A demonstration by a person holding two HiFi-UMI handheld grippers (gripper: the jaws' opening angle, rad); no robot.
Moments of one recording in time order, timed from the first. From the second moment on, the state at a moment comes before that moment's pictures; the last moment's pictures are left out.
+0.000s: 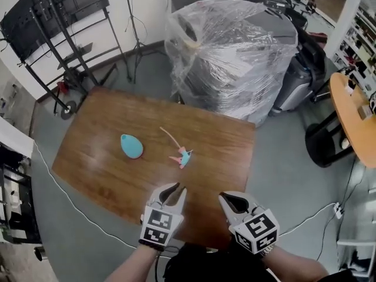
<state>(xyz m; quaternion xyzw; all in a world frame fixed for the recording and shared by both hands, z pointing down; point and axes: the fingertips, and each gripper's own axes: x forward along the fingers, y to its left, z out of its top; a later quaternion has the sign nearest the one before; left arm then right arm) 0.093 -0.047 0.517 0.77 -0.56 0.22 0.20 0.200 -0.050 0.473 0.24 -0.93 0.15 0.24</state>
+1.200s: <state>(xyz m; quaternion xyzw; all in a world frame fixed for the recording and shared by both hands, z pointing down) 0.018 -0.118 0.618 0.84 -0.33 0.43 0.08 0.122 -0.031 0.499 0.43 -0.85 0.21 0.23</state>
